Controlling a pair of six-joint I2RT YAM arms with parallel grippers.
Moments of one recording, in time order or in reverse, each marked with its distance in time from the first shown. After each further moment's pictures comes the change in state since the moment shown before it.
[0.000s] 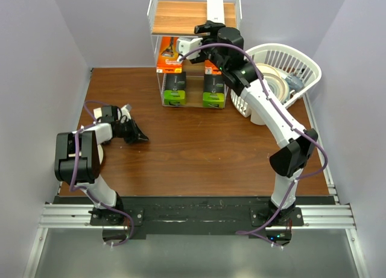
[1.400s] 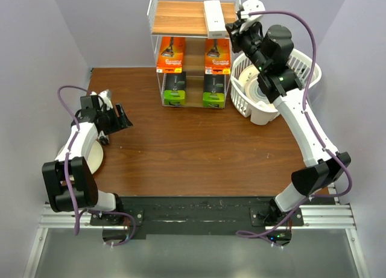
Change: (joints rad) left arm 0.105 -0.272 0.121 -0.232 -0.252 0.176; right arm -0.169 -0.287 -0.233 0.193 -0.201 1.108
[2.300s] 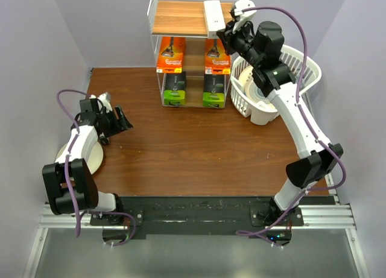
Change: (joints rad) left arm 0.016 -0.024 -0.051 0.032 0.030 -0.020; right arm -0.005 0.089 0.085 -0.097 -0.077 0.103
